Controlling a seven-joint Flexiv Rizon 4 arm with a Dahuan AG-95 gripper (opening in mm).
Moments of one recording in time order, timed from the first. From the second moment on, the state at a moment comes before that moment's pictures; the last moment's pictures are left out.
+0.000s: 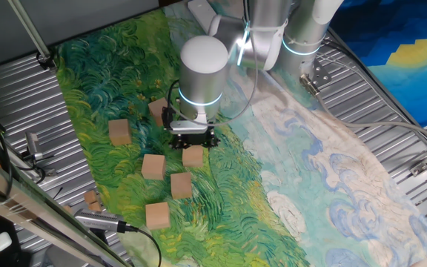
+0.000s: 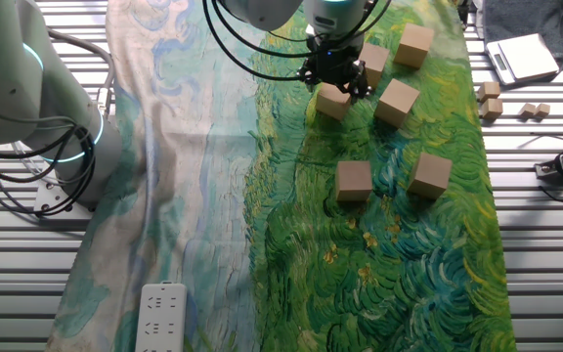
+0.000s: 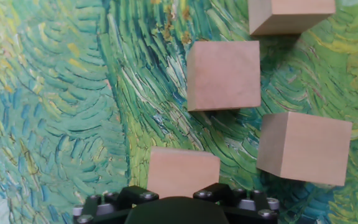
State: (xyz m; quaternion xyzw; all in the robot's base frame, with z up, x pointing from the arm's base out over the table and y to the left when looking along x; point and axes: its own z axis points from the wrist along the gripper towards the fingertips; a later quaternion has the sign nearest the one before) arm 0.463 0.141 0.037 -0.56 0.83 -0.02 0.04
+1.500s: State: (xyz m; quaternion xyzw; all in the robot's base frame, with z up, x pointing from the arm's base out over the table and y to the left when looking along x) arm 0.471 0.116 0.071 -0.59 0.81 -0.02 0.02
